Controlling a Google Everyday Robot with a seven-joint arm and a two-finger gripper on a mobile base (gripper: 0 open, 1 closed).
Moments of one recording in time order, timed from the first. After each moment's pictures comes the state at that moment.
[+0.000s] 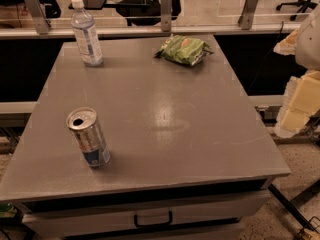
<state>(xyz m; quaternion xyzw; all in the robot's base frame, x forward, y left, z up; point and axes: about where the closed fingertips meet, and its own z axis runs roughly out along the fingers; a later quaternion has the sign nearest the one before) 0.438 -0.217 0.976 -0.60 0.78 -0.03 0.16</state>
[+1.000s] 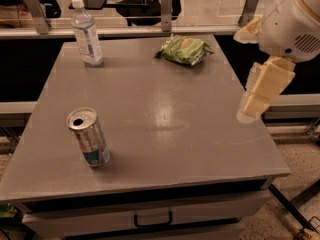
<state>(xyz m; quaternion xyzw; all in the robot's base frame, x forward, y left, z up) 0.459 -0.148 0.988 -0.65 0.73 0.03 0.22</state>
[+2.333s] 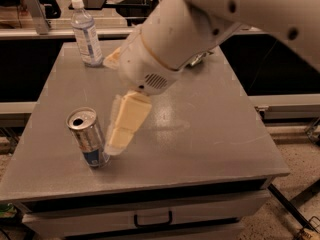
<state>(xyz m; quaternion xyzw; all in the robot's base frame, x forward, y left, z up) 0.424 0.090 0.956 -0.74 0.58 0.18 0.30</state>
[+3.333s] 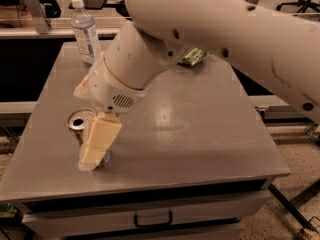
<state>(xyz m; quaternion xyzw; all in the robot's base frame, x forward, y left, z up) 0.405 0.141 0.918 -0.77 0.54 0.22 0.26</state>
